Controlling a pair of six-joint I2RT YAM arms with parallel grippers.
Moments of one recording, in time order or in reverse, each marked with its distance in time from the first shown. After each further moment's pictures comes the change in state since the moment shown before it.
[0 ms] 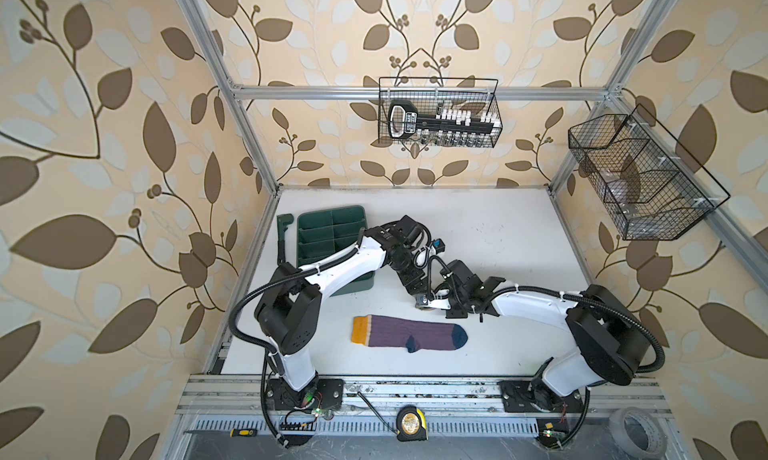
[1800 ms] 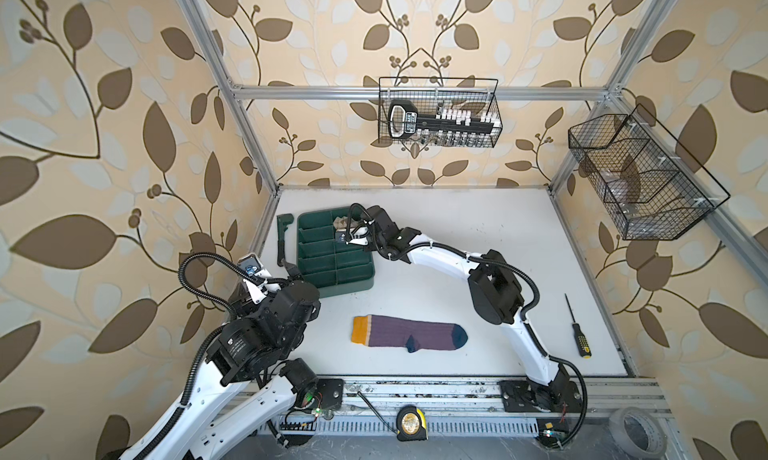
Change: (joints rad) left arm 0.006 -1.127 -0.423 -0.385 -1.515 -1.118; right arm 0.143 0.843 1.270 0.086 0.224 -0.171
